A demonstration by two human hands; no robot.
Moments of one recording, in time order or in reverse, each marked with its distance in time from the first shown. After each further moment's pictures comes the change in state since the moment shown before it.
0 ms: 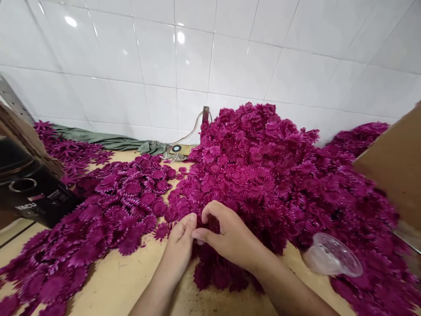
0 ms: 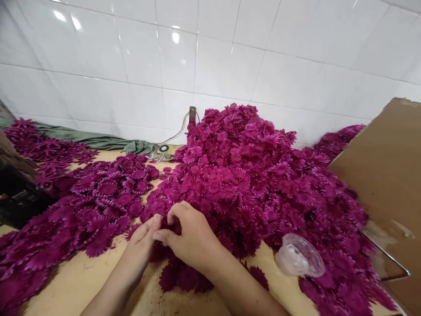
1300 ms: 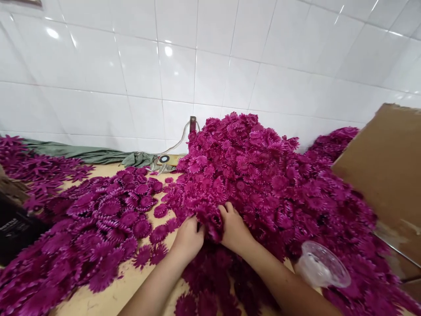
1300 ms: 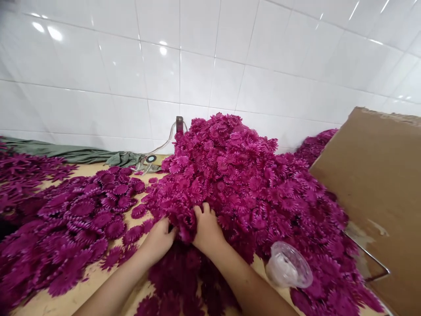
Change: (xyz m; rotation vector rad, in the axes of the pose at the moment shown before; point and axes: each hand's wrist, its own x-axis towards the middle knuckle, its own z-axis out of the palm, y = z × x) left_hand 0.062 -0.024 0.026 0.771 -0.122 0.165; right_hand 0.015 0.088 -0.014 -0.424 0.101 0.219
